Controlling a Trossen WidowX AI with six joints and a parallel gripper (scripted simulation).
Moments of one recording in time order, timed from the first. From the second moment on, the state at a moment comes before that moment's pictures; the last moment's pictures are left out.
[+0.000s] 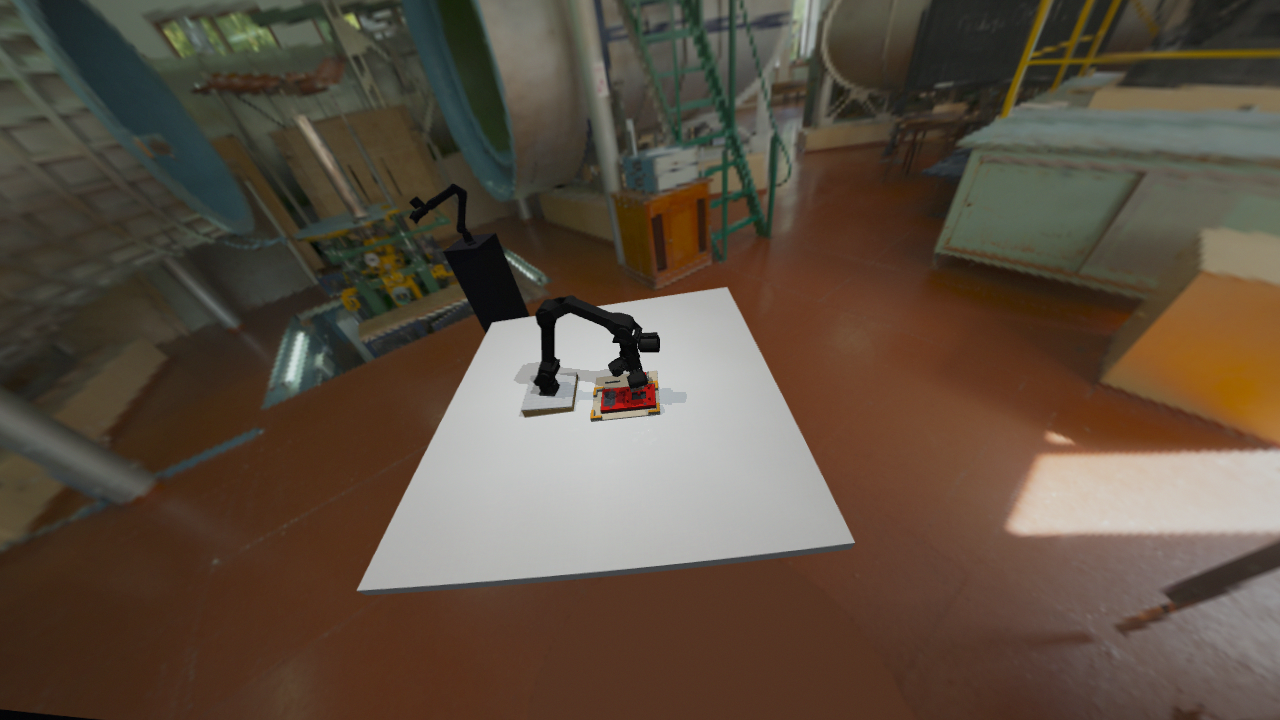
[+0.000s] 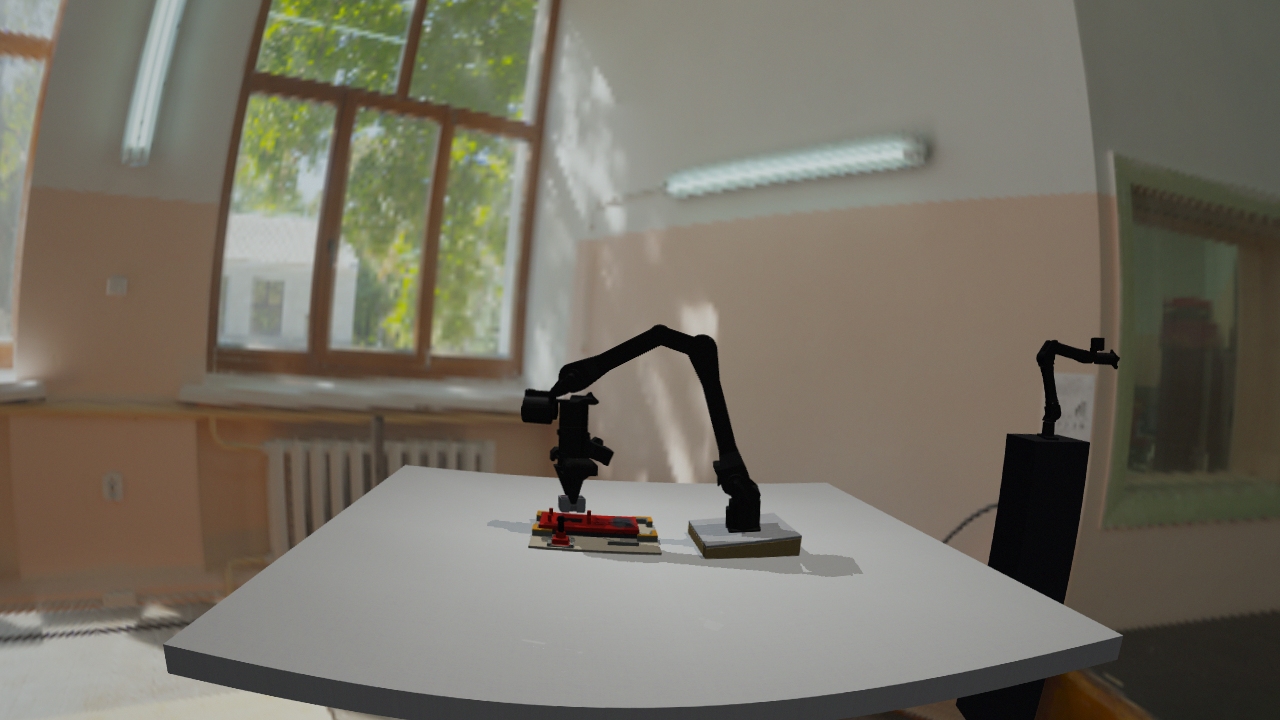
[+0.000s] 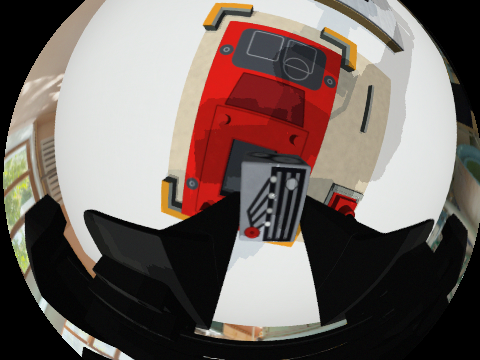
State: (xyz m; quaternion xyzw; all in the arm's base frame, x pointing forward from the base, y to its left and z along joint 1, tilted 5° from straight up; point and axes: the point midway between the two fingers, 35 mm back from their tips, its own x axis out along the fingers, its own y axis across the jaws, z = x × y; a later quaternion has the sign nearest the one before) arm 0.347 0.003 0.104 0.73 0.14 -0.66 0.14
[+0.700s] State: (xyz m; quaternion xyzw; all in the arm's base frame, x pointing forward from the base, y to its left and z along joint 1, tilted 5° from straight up) arm 0.354 -0.014 0.100 0.74 0.04 -0.67 0.04
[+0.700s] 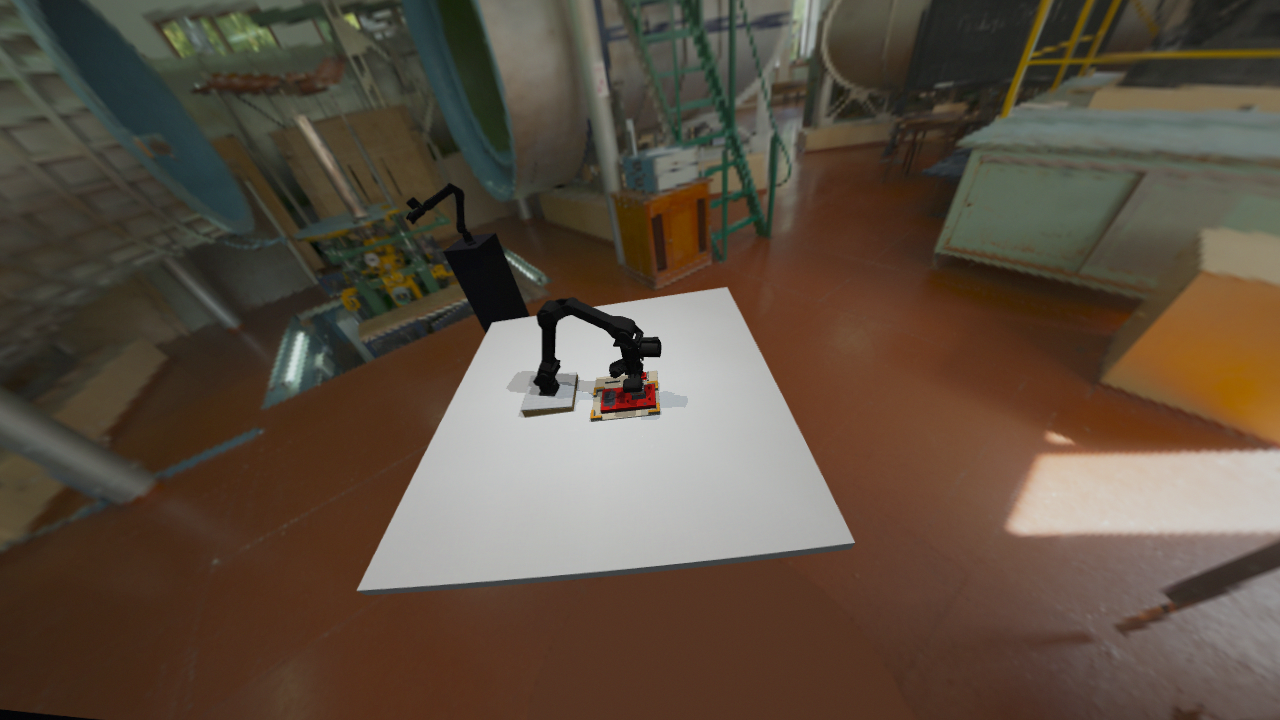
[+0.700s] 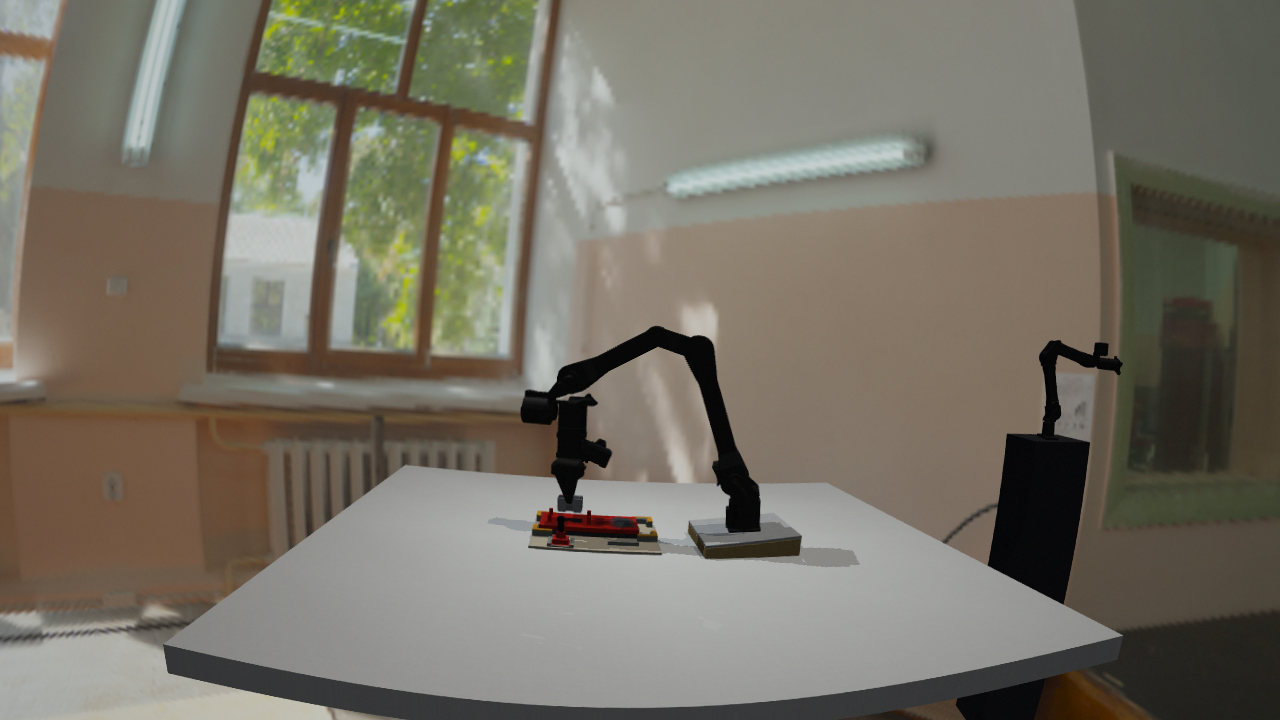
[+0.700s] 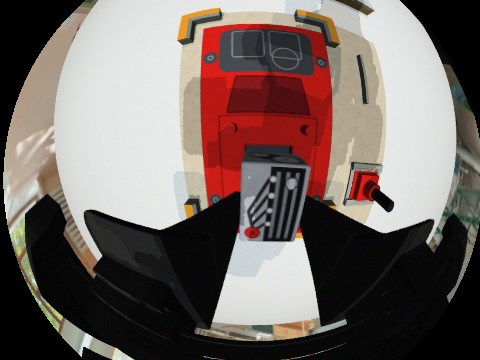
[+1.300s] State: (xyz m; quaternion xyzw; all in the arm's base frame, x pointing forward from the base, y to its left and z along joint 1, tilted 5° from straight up) arm 0.354 -0.013 0.100 0.74 0.07 -0.66 0.07
